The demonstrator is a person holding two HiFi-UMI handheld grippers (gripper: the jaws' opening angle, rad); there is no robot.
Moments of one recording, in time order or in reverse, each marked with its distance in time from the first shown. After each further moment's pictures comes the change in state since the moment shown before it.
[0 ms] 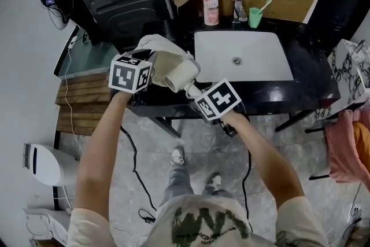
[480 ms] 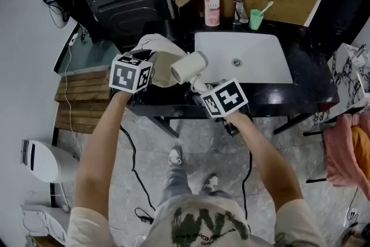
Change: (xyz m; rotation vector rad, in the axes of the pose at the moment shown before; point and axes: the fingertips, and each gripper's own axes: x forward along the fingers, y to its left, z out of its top) left arm 0.003 -0.001 -0.003 0.003 0.007 0.009; right arm -0.019 -0.023 0.011 0.039 -0.080 -0.057
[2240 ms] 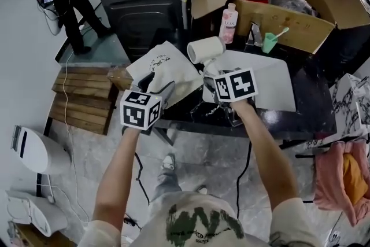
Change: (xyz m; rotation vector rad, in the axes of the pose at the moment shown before) left arm -0.014 -0.014 -0.032 -0.201 -0.160 0.026; right arm 0.007 -0.065 0.102 0.031 -0.111 -0.113
